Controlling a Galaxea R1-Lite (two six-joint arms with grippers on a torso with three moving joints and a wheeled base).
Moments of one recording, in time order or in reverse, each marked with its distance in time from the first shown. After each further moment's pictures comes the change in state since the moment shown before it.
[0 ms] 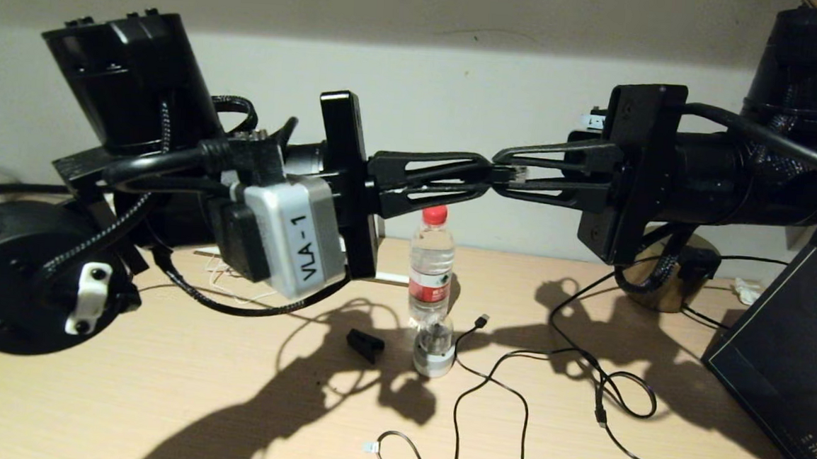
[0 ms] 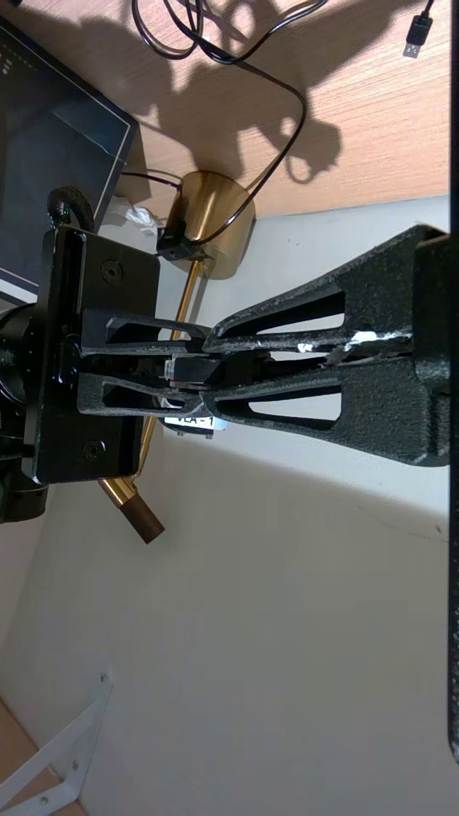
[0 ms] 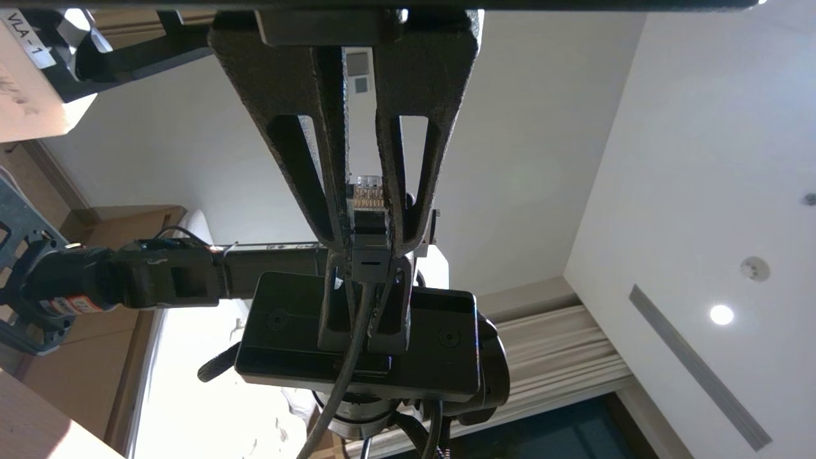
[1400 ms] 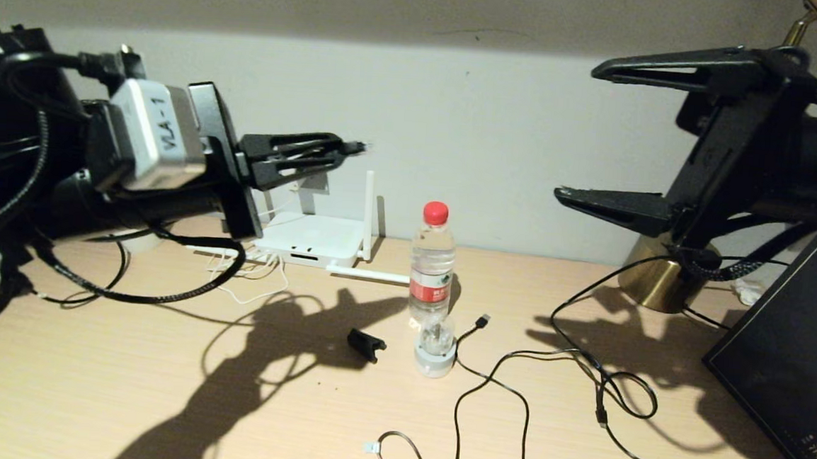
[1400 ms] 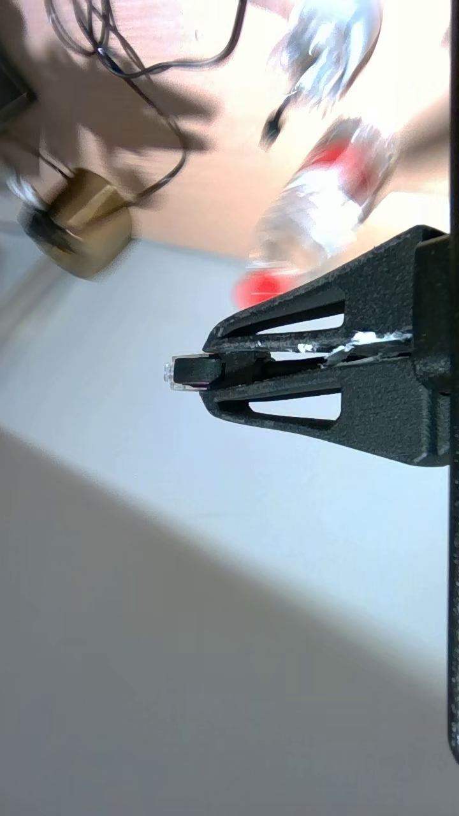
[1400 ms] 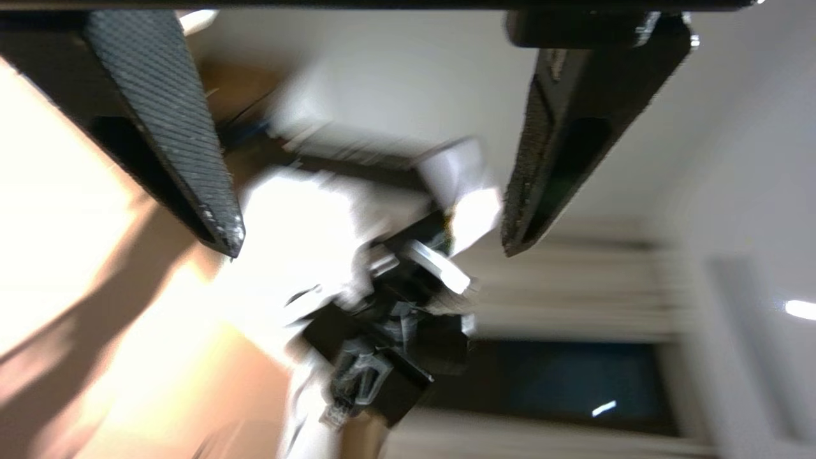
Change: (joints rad) left arm 0.331 -0.106 0.130 0.003 0.004 -0.389; right arm -0.098 -0.209 0.130 0.045 -0.244 -0.375
